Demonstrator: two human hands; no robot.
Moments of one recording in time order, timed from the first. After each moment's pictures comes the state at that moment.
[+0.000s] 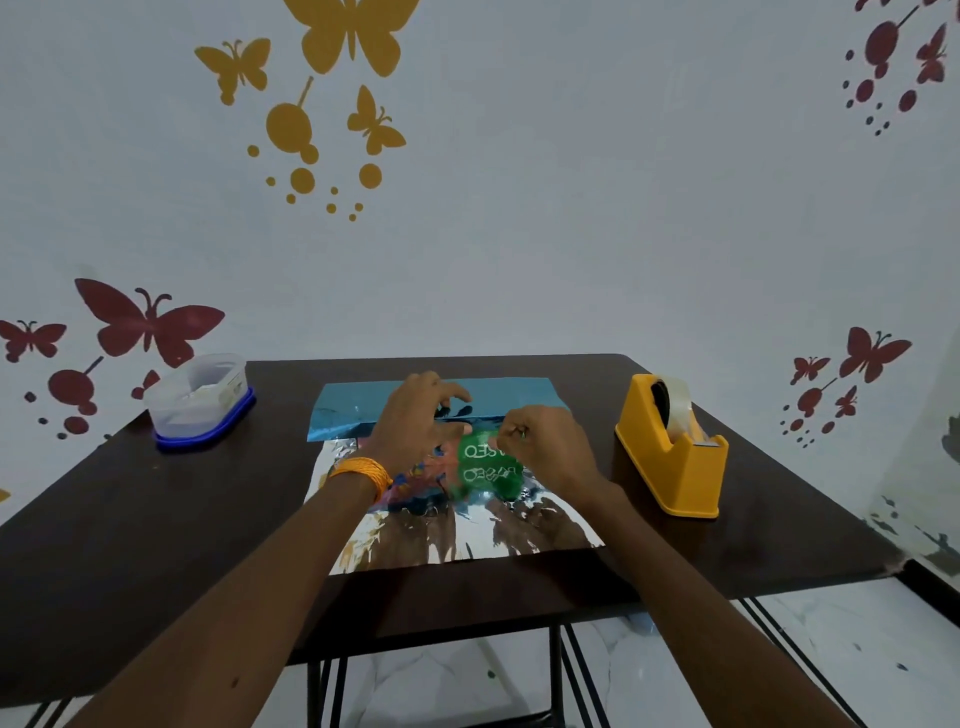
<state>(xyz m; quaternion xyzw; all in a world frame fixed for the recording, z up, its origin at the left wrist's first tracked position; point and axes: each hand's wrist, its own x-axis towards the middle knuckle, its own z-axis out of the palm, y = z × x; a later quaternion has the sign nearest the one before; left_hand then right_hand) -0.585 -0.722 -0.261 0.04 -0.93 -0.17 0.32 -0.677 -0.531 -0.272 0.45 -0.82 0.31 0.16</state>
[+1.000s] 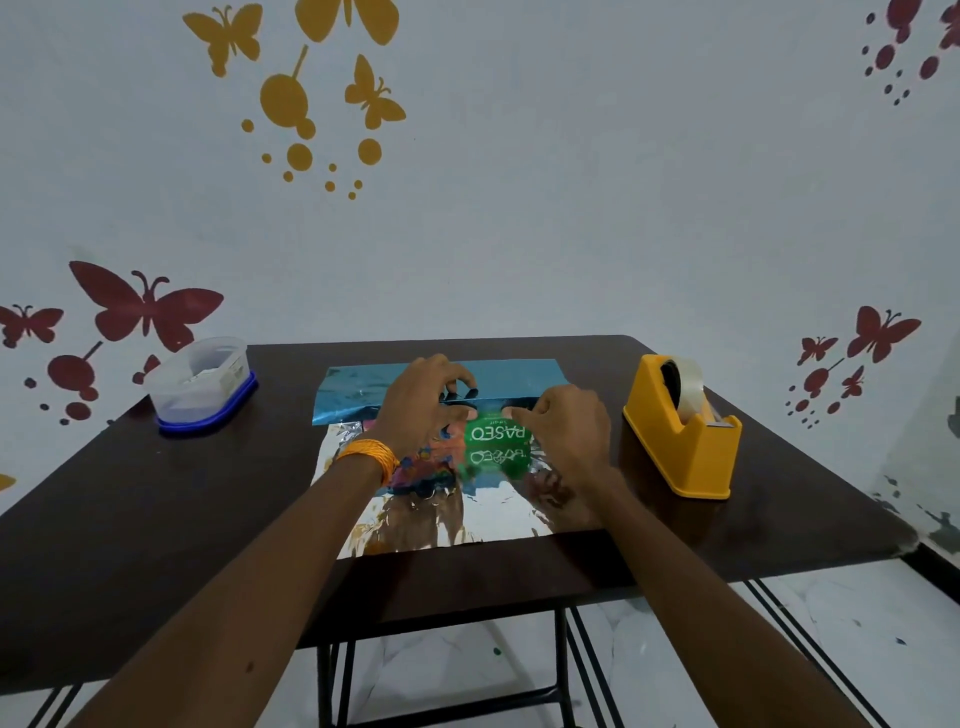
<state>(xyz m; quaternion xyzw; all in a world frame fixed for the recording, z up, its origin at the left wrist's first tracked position) -0.587 -0.724 -0.263 0.04 -0.93 -0.18 0.31 -0.675 -0.536 -0.273 0.27 -0.89 0.32 0.16</state>
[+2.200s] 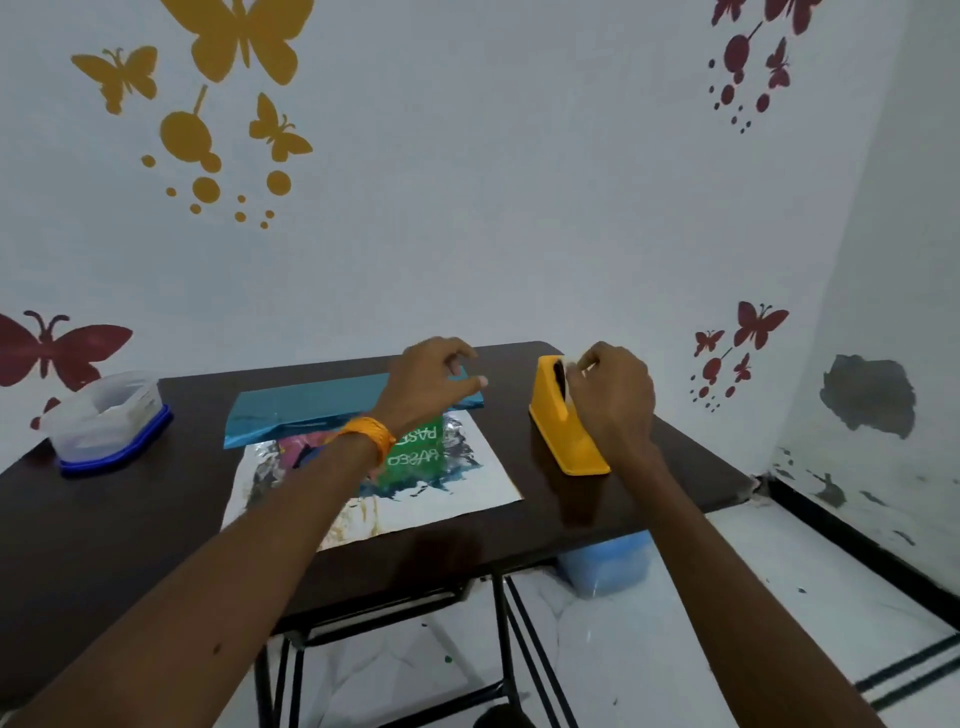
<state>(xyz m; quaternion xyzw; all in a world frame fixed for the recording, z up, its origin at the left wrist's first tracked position) -0.607 -0.611 -0.208 -0.02 -0.91 -0.27 0.31 -0.682 -0.389 -0.222 0.13 -0.85 0.39 0.32</state>
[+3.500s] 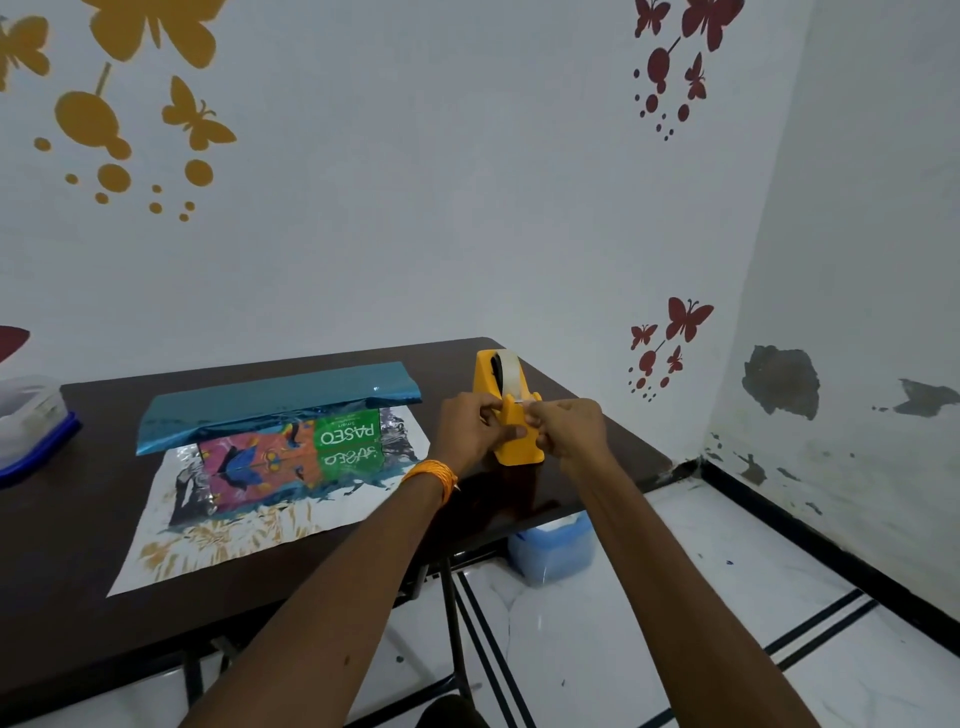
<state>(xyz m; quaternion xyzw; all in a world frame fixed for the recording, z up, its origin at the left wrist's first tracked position) -0.667 -0.498 -0.279 -0.03 -0.87 -0.42 0.25 -0.683 -0.351 -0.258 0.01 -0.74 0.67 0.04</state>
